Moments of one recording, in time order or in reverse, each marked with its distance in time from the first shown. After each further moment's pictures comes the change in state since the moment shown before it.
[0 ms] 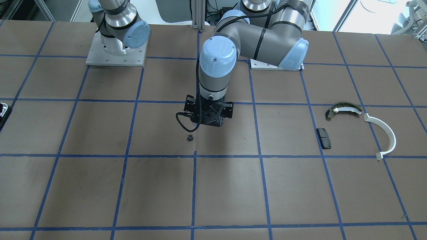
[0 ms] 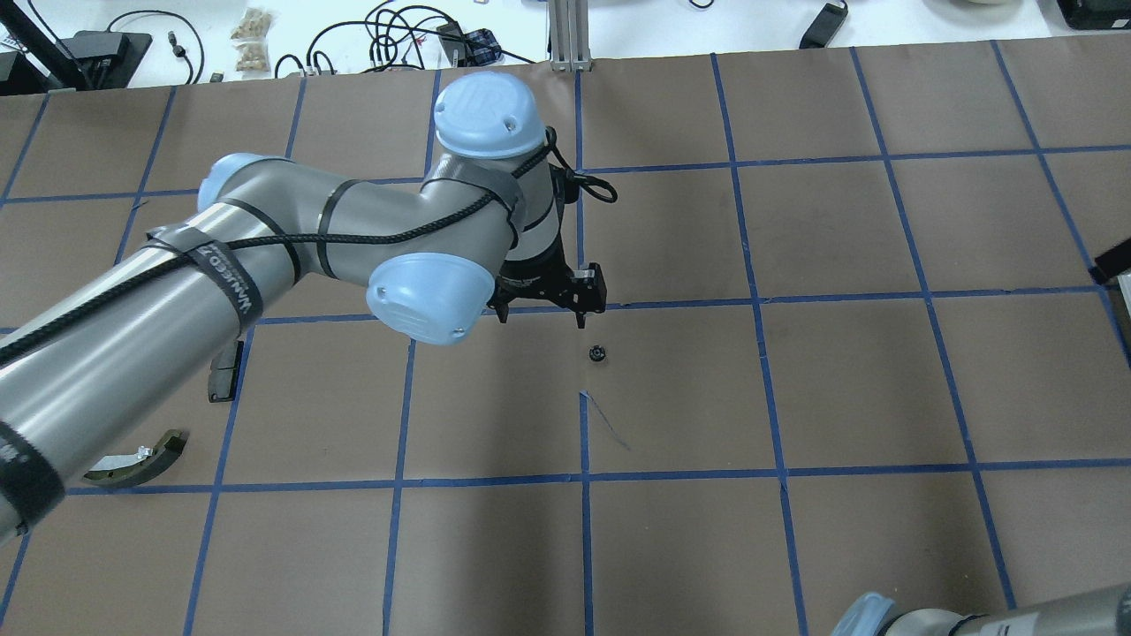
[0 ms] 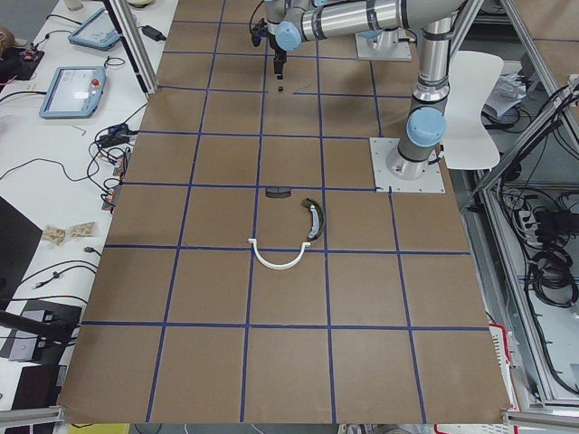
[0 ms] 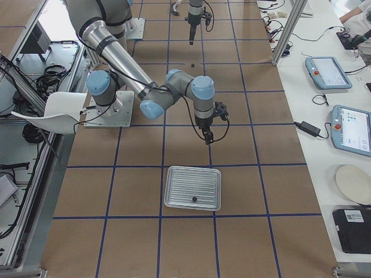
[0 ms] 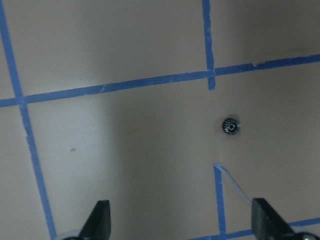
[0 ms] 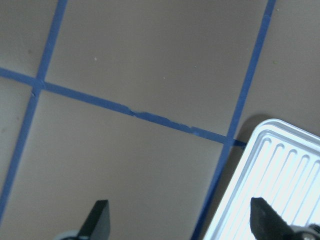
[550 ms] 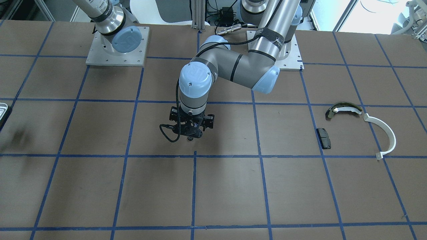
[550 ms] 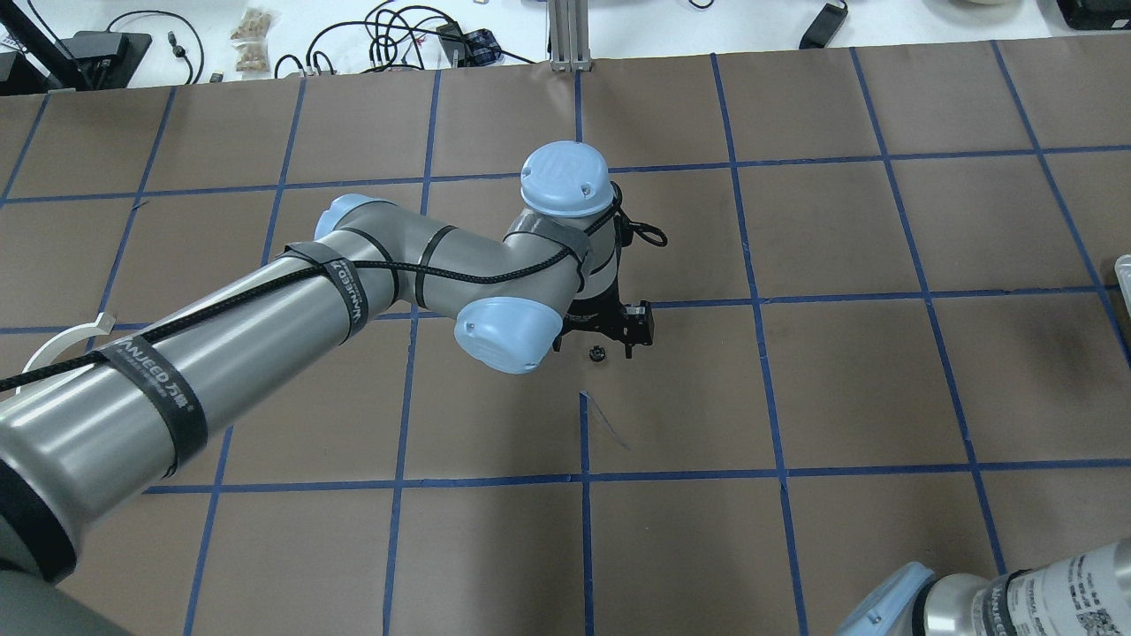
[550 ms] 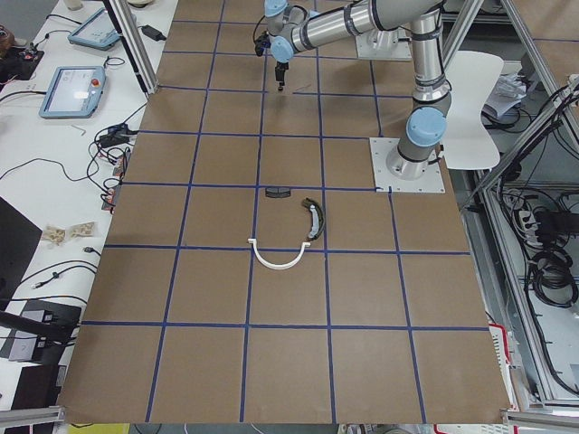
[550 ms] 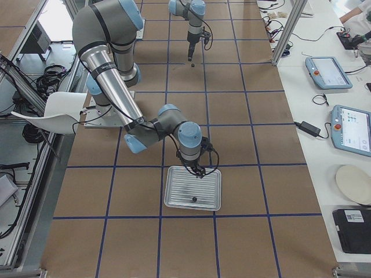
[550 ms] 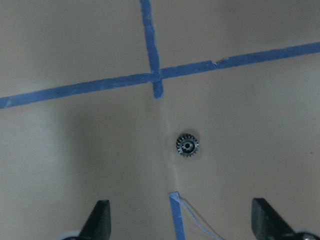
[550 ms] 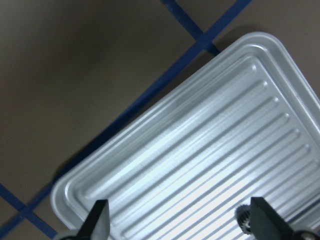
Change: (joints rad) left arm -0.067 -0.143 -0.001 0.126 -0.033 -0.030; right arm -0.195 0.191 -0.123 -0.011 -0.005 -0.704
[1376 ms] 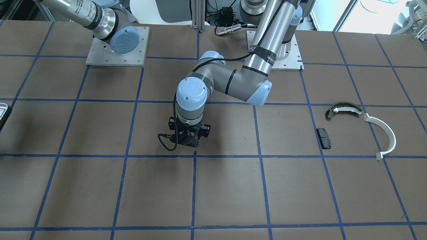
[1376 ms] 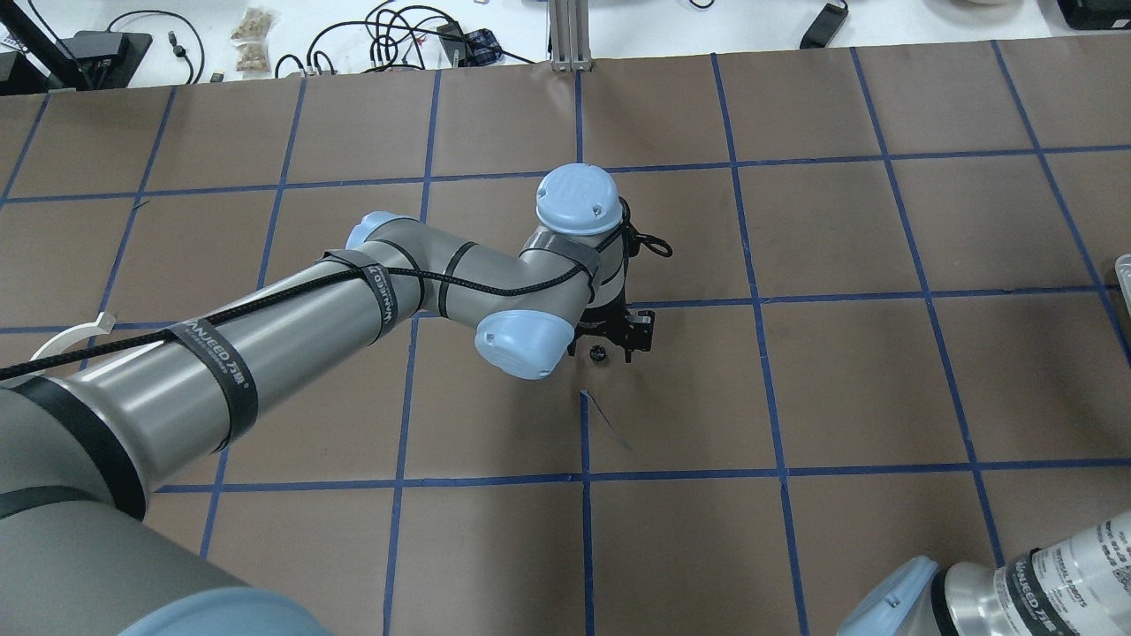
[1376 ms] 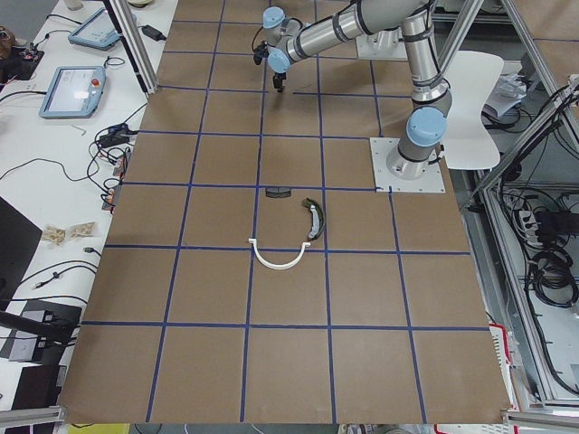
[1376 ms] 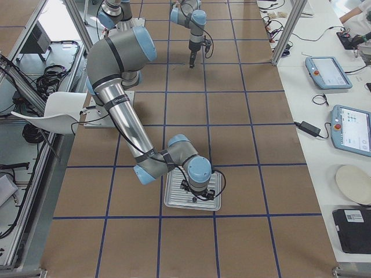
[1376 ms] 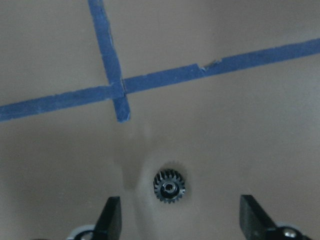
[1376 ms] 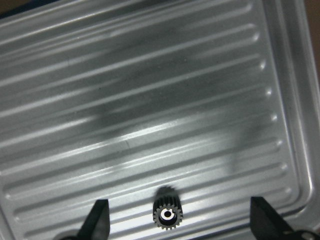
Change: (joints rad) left arm -0.004 -0.078 0.001 0.083 0.004 0.012; right arm -0.026 0.221 -0.204 0.000 0.001 -0.365
